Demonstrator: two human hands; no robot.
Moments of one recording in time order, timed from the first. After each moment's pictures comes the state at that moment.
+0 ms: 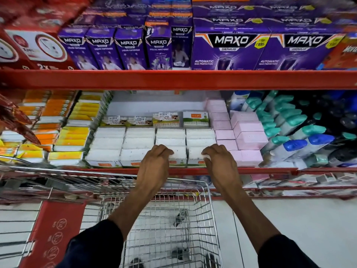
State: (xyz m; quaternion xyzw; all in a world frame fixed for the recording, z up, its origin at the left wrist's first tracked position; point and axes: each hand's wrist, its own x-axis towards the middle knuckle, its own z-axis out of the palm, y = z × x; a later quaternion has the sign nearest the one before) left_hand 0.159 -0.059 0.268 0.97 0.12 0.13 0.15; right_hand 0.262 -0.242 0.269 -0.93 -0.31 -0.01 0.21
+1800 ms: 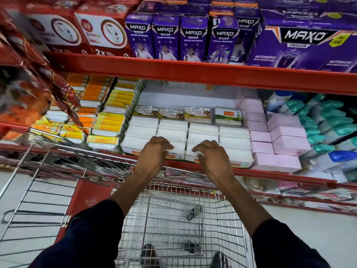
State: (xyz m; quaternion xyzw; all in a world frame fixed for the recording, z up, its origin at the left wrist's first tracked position) left_hand 0.113 0.042 0.254 0.95 0.17 0.10 0.24; right_hand 0.230 -0.142 0.255 -0.88 -0.41 0.06 0.22
